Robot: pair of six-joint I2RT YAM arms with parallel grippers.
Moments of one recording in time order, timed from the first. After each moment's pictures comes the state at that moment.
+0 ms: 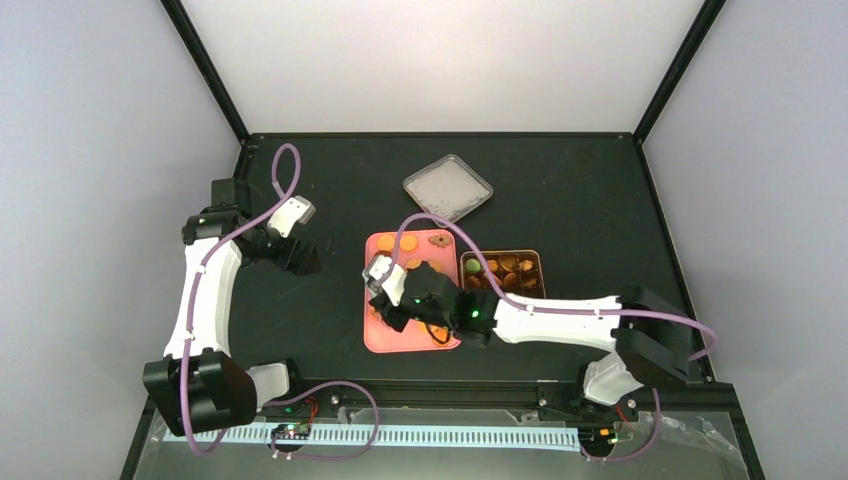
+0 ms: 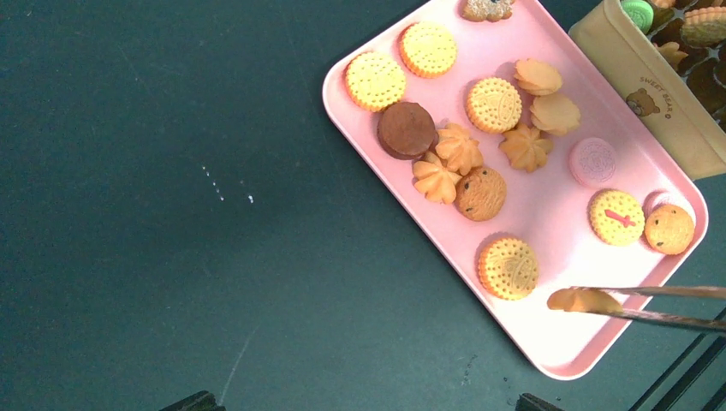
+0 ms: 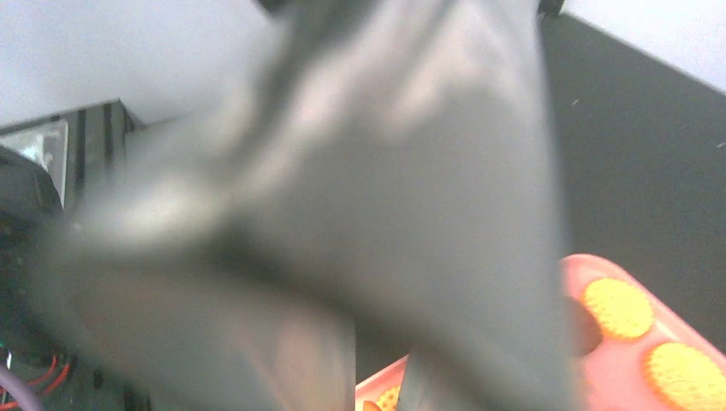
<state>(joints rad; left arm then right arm) 0.20 1.19 1.11 -1.10 0.55 0.63 1.25 1.54 0.94 0.18 0.11 0.09</state>
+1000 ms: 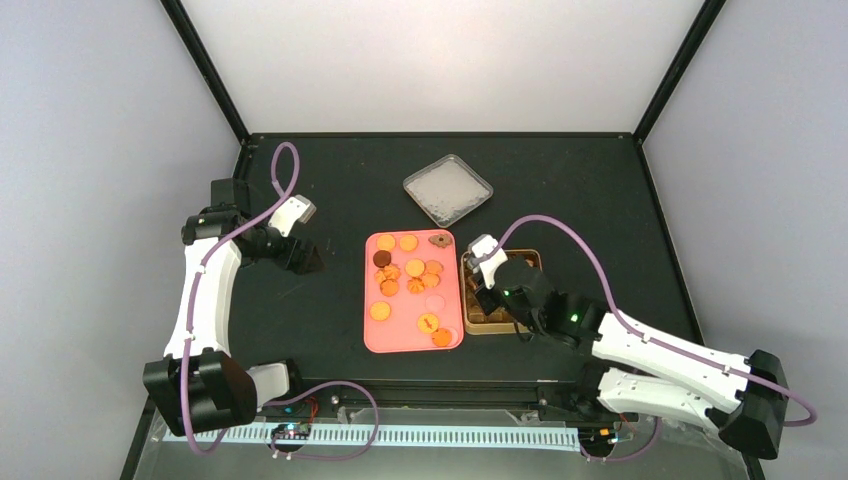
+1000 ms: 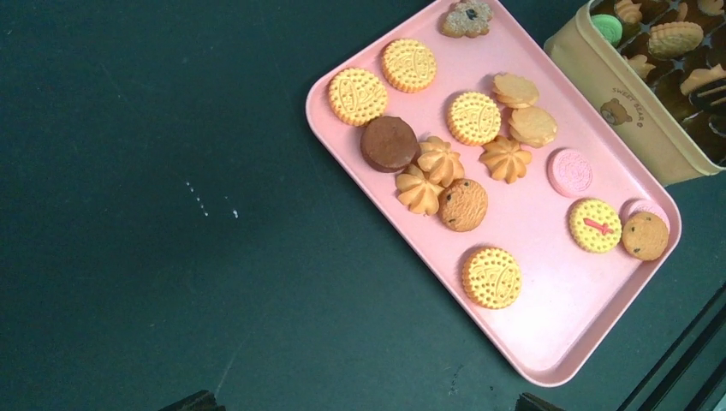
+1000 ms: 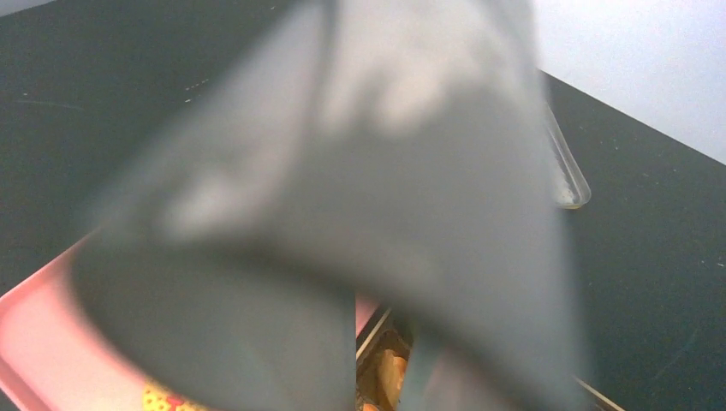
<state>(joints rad) 0.20 1.19 1.11 -1.10 0.60 0.63 1.04 0.92 0.69 -0.30 0.38 0.09</state>
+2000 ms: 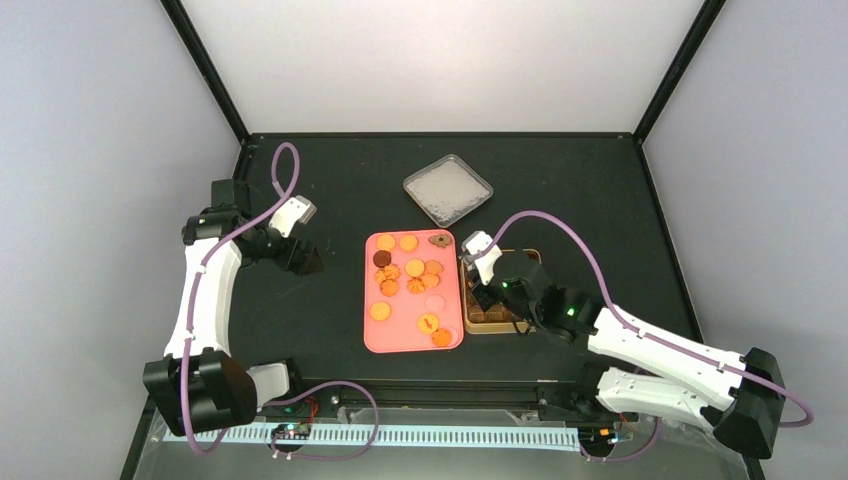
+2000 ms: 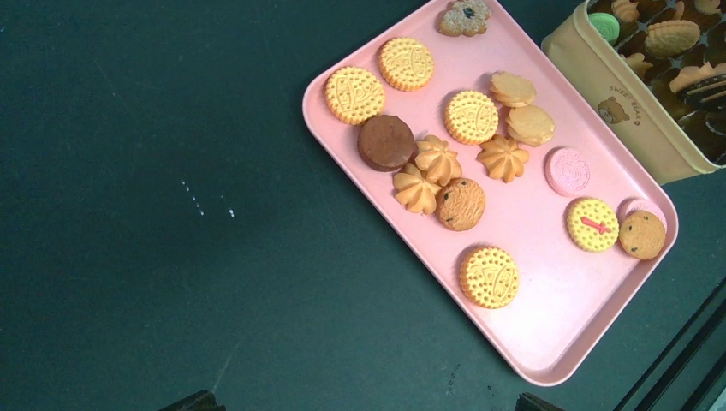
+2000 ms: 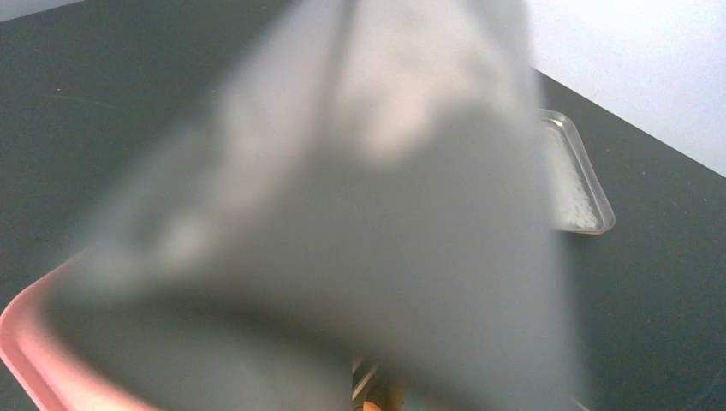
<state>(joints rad) 0.20 1.19 1.10 -1.10 0.61 0.63 1.00 0.97 0.72 -0.28 0.29 0.04</state>
